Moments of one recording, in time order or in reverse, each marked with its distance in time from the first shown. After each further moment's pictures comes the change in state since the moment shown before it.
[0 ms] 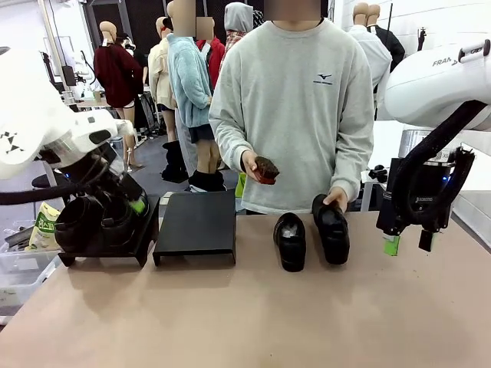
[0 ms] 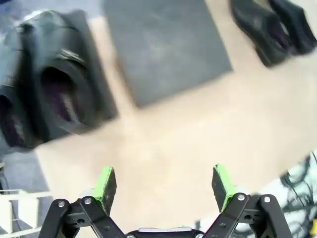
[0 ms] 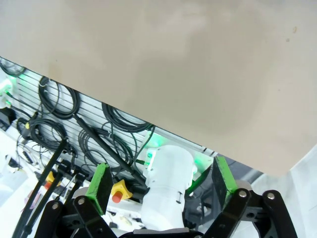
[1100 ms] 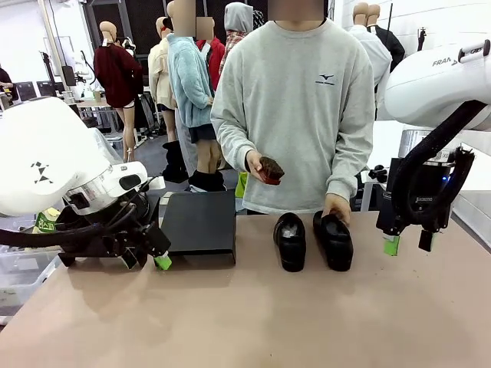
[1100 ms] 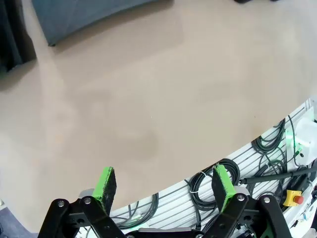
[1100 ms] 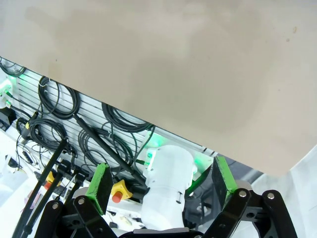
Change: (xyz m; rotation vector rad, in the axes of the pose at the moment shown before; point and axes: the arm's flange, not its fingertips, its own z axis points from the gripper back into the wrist) left arm -0.043 -0.049 -0.064 -0.182 0.240 0.058; right arm 0.000 0.000 0.000 0.000 0.000 0.000
